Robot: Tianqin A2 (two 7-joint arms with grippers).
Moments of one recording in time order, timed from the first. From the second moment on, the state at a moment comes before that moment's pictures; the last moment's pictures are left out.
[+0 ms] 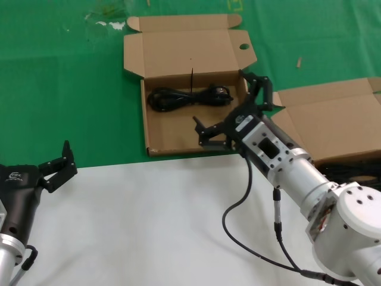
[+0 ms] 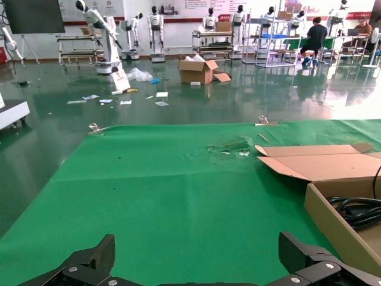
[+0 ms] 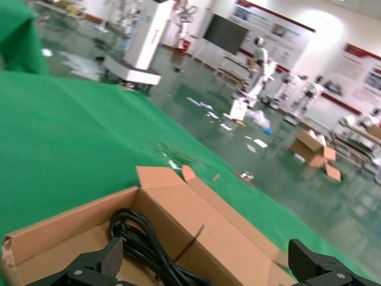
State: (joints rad) left arm 0.00 -0.30 1.60 -1.60 -1.80 0.00 0.00; right arm 0.44 0.41 -2.17 1.39 2.26 0.05 -0.79
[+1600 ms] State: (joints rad) left arm 0.00 -0.30 1.60 -1.60 -1.80 0.00 0.00; right arm 0.03 0.31 -1.64 1.59 1.83 0.00 -0.05
